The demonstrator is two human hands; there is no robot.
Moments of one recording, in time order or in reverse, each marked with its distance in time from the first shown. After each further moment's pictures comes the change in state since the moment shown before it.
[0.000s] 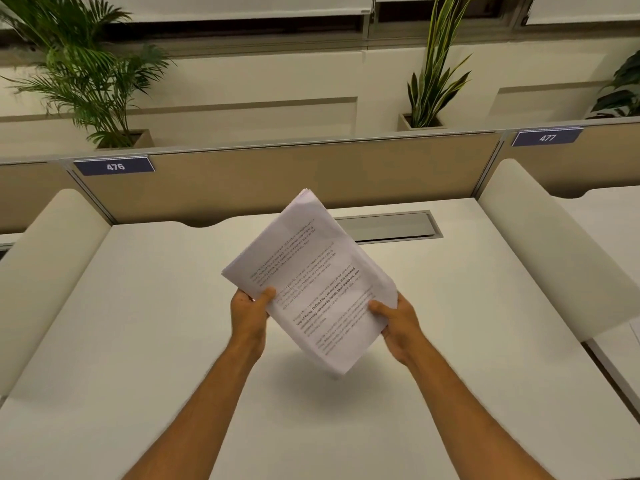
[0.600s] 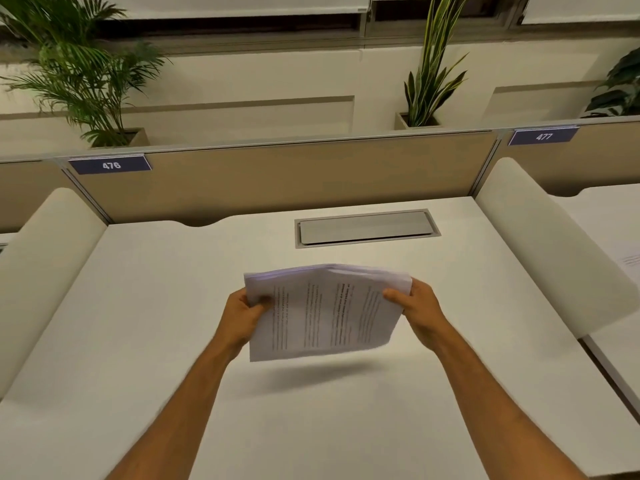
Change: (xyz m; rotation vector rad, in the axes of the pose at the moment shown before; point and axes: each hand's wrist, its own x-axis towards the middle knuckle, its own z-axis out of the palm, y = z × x) left_hand 0.008 0.012 -0.033 0.476 -0.255 0.054; right_hand -0.001 -0.044 -0.018 -0.487 -0.019 -0.260
